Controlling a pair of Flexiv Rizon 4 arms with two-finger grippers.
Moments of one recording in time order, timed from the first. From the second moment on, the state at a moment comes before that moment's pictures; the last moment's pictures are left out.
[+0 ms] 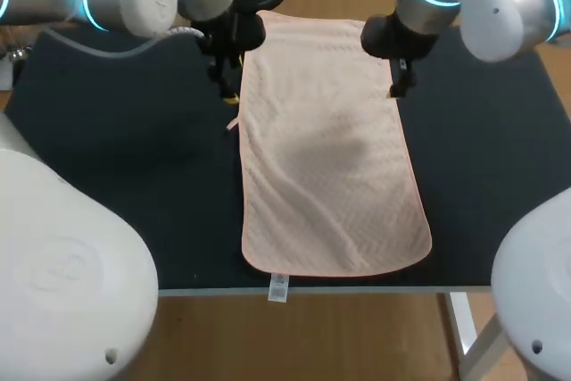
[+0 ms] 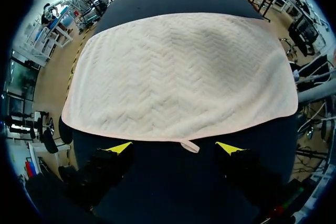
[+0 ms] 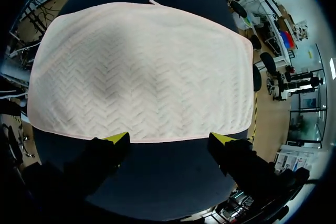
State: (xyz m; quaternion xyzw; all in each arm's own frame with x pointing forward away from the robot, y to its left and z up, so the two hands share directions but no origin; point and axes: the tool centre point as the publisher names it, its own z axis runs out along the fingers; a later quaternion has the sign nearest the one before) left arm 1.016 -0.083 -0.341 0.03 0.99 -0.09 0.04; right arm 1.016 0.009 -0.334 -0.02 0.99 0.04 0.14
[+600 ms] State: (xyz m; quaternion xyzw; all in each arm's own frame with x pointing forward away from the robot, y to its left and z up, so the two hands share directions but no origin) left arm 1.018 -0.113 -0.376 0.01 1.00 -0.09 0.03; right arm 1.015 0.003 -0.376 -0.02 0.99 0.03 0.11
